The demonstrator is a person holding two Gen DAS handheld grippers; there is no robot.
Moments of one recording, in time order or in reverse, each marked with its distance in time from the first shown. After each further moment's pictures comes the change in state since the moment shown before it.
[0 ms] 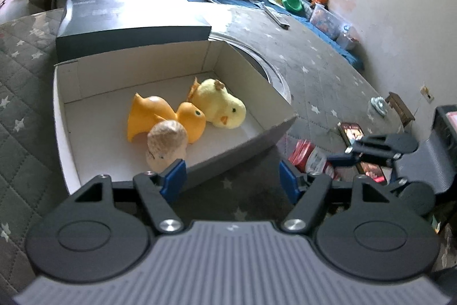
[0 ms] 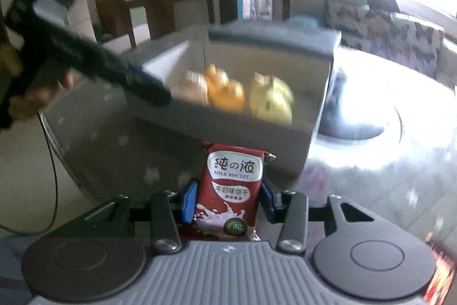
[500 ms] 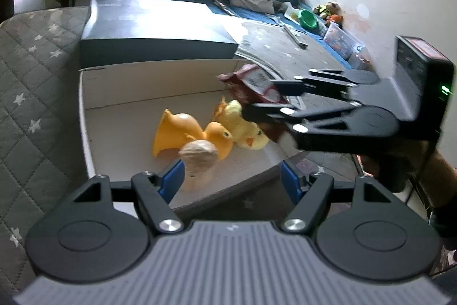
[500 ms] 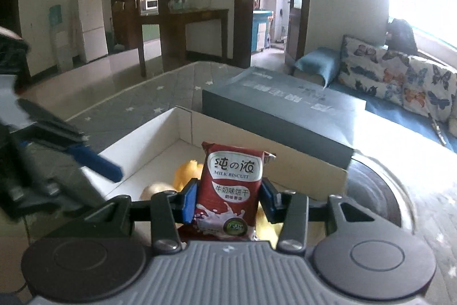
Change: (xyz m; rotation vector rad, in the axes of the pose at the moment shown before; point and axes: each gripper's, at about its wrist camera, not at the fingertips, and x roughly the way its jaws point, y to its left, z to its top) left arm -0.005 0.030 0.012 -0.079 -0.035 0.025; right arm 0.092 -0.020 0.111 -0.085 -0.059 0.031
